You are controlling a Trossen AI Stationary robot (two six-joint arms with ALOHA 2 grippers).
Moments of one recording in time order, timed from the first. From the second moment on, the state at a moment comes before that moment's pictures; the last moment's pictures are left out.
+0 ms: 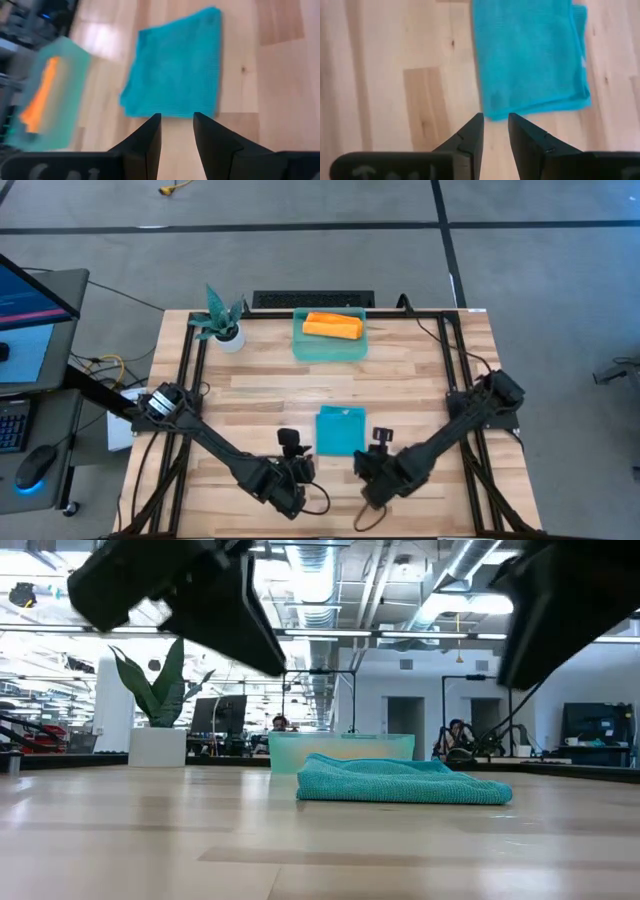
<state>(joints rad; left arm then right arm) -0.63 1.99 1.42 -0.70 -0.87 -0.41 0.67 1.86 1.36 -0.93 0.46 0.68</state>
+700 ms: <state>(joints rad) -0.66 1.99 1.45 -0.73 -0.94 -0.43 0.45 1.85 1.24 -0.94 0.64 0.73</state>
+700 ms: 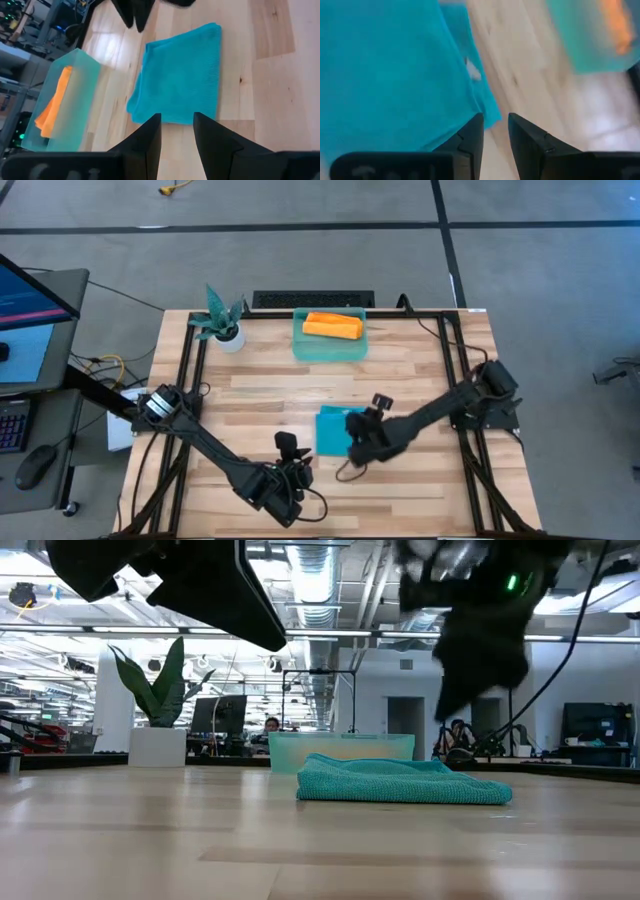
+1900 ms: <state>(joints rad) -0.63 1.99 1.45 -0.73 -0.89 -0.45 0.33 1.82 1.11 -0.57 0.34 0.50</state>
